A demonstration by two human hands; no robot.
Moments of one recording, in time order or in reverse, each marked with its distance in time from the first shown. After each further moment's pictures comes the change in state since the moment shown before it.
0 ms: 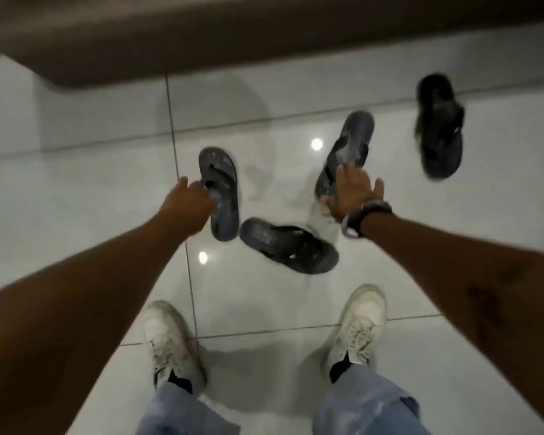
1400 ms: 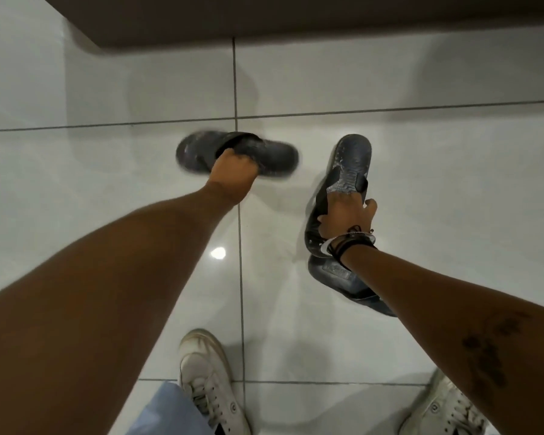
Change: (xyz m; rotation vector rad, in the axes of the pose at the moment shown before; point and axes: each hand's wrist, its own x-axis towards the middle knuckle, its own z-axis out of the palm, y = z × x) left_hand 0.123 -0.092 0.153 -0.610 0.273 -0.325; right_hand 0.092 -0.217 0.106 0.000 0.217 -0.031
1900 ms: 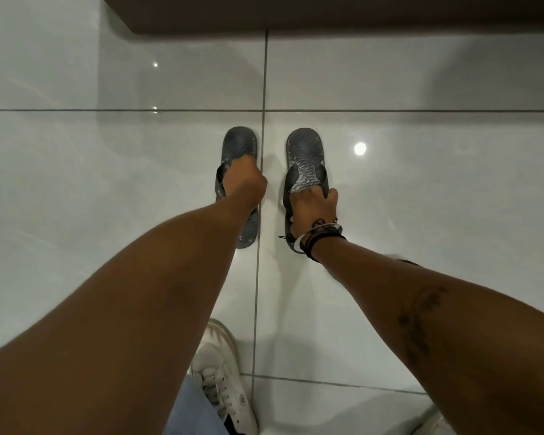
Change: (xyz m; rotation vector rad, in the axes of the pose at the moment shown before) left_hand -0.012 -0.005 0.027 -0.526 0.025 -0.630; right_hand 0.001 -0.086 0.022 -0.121 -0.009 -0.305
